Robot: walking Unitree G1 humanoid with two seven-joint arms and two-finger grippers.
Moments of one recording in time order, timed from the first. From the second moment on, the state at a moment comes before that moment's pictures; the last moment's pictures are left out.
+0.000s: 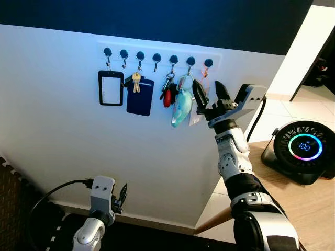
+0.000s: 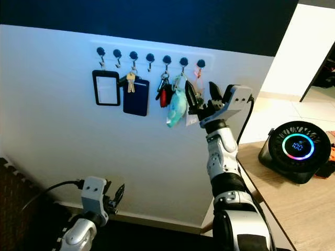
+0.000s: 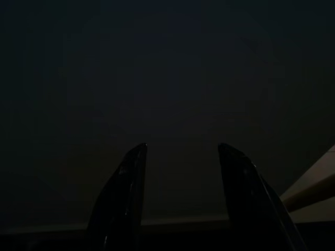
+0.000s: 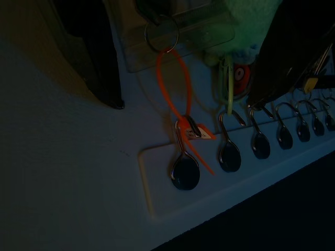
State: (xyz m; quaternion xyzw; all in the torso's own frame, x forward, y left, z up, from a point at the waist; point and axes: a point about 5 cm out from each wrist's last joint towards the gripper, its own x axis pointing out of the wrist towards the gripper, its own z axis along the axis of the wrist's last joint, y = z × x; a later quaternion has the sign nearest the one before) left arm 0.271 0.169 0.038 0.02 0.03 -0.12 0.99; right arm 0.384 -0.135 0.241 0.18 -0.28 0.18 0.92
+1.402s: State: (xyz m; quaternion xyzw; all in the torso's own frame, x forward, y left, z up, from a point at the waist) left arm 0.270 0.167 0.039 0.03 0.03 -0.13 0.99; right arm 0.377 -0.127 0.237 0.19 -0.30 0.20 0.91
